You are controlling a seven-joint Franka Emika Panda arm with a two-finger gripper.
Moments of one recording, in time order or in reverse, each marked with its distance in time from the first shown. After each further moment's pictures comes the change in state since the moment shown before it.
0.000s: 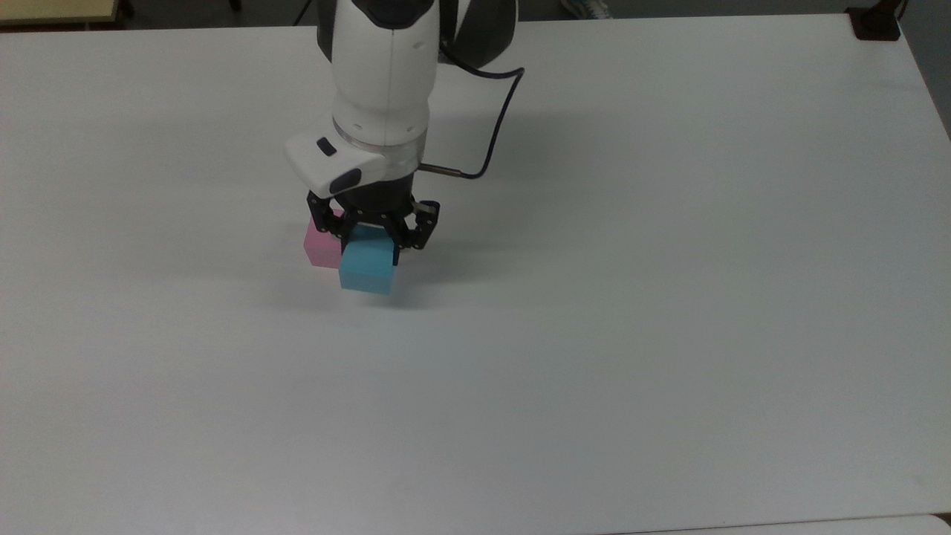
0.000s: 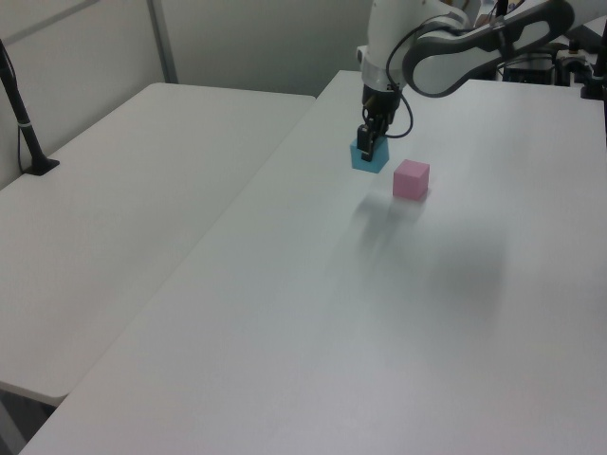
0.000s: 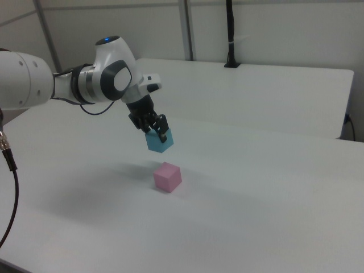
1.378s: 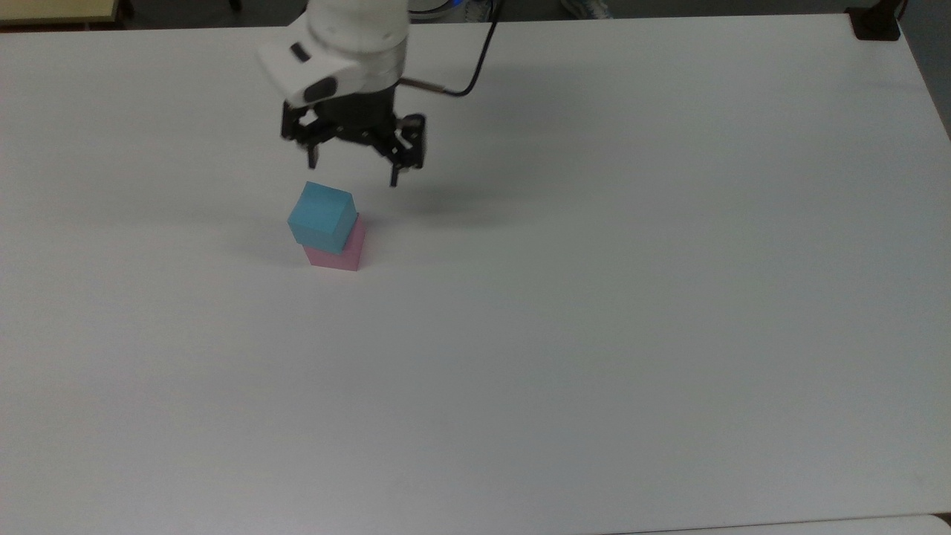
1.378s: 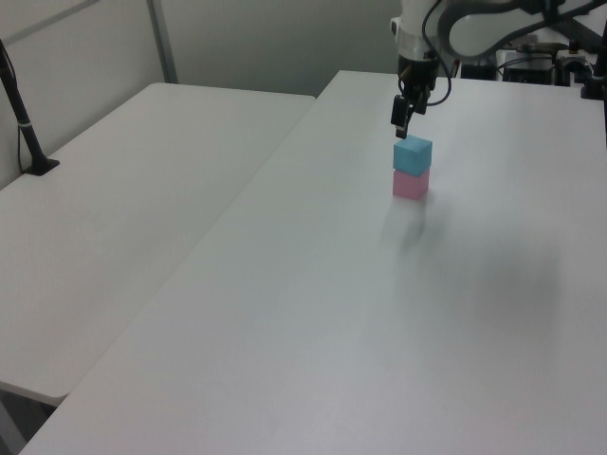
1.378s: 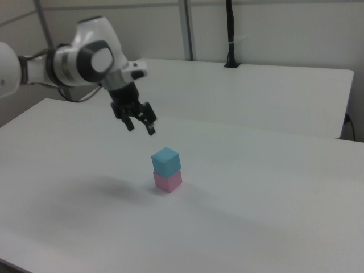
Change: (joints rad) arm -0.004 -0.207 0.010 -0.098 0.003 -0.186 0.002
